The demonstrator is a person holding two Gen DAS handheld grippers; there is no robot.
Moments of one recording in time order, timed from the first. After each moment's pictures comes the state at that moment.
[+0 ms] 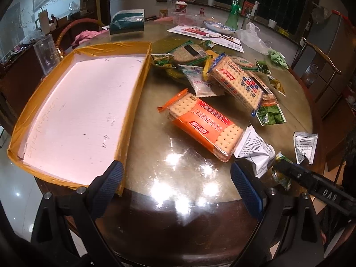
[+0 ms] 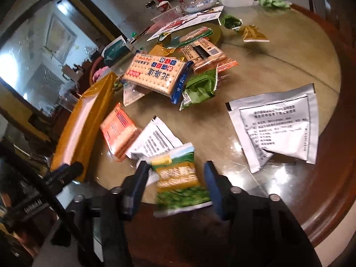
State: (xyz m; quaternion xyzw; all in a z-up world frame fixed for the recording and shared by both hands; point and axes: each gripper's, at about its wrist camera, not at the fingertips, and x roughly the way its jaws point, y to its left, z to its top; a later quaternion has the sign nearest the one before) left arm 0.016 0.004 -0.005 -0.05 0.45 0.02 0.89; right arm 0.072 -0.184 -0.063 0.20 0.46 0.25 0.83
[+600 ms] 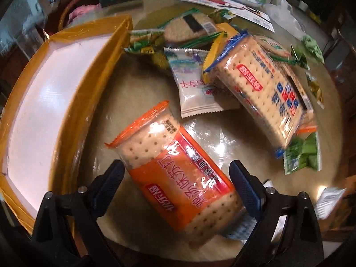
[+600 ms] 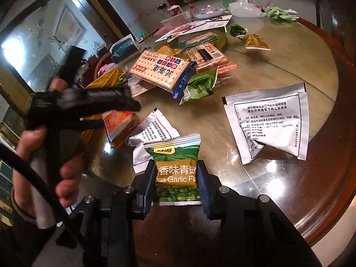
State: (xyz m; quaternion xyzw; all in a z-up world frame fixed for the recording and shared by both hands) left arm 0.134 -0.035 -0.041 -0.06 0.52 0.08 0.85; right arm 0.061 -0.193 -0.069 0.17 0.43 0.26 0.85
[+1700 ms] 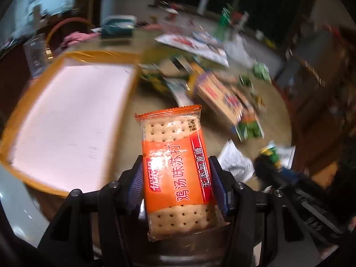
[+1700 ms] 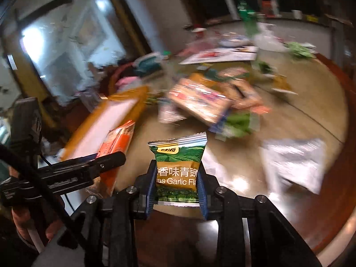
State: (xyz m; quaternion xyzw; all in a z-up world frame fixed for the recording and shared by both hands) left arm 0.015 0.042 0.025 -0.12 0.42 -0.03 0.90; right arm 0.054 -0.136 -0.015 0.13 0.35 0.32 0.87
